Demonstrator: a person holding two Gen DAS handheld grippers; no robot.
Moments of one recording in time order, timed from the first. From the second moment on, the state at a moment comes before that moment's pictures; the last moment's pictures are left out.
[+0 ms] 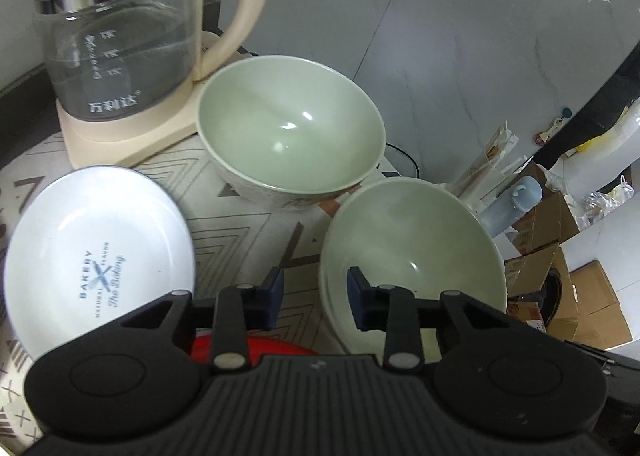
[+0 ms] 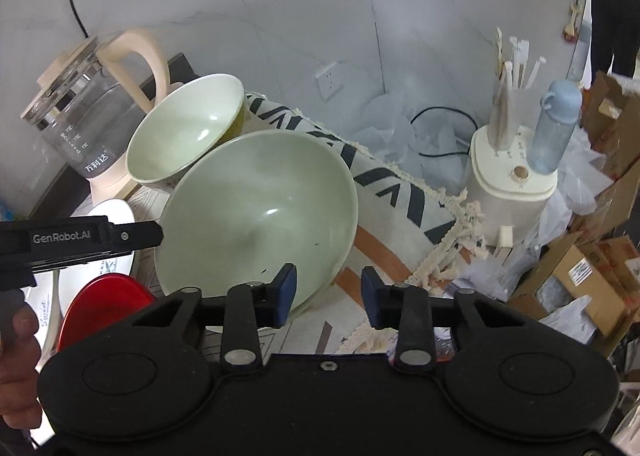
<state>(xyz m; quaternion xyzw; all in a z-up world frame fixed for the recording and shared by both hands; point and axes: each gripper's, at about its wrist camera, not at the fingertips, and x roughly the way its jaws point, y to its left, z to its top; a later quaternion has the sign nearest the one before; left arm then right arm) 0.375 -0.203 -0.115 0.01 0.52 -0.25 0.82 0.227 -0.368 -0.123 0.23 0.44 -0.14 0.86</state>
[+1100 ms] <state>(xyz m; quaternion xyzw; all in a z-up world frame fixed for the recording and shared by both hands) 0.364 -0.189 -0.090 -0.07 0.52 -0.16 0.84 0.251 -0.369 -0.100 0.18 0.43 -0.06 0.88</state>
